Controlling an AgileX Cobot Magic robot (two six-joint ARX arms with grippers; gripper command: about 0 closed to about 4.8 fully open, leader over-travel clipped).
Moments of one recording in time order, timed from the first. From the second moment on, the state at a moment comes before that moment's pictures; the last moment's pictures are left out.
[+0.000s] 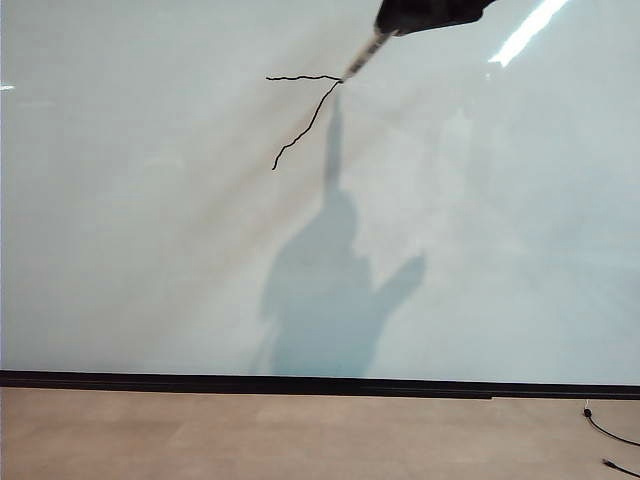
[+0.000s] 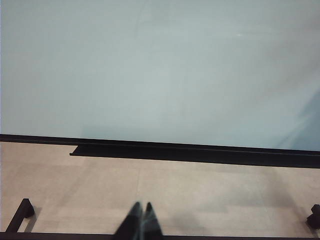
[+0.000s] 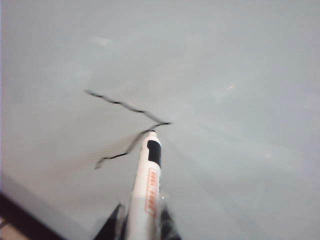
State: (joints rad) left arm 0.00 0.00 0.00 -0.15 0.02 -0.01; right arm 0.66 1.27 0.92 0.30 0.19 -0.12
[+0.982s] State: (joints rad) left arm 0.00 0.00 0.00 -0.15 0.02 -0.01; right arm 0.70 1.57 0.87 0.60 0.11 -0.02
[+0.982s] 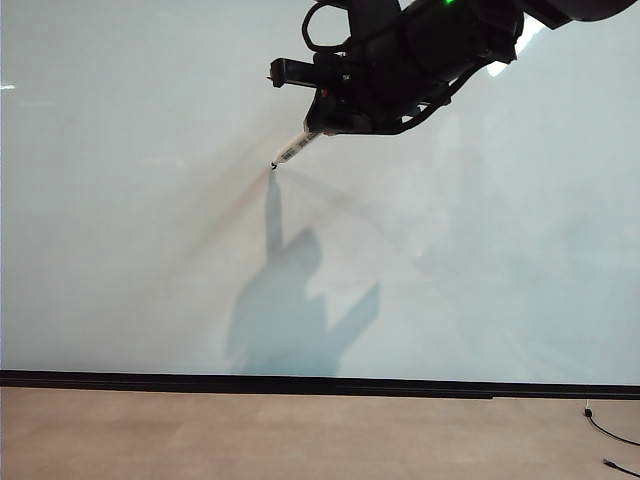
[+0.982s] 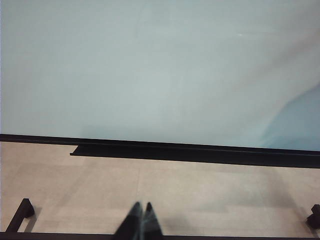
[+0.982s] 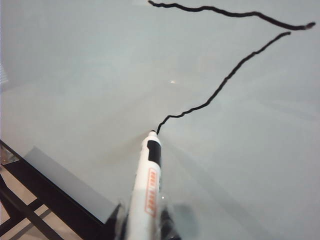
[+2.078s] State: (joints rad) left arm 0.00 0.00 0.00 -0.15 0.02 -0.01; right arm 0.68 1.55 0.87 0.58 0.13 -0.01
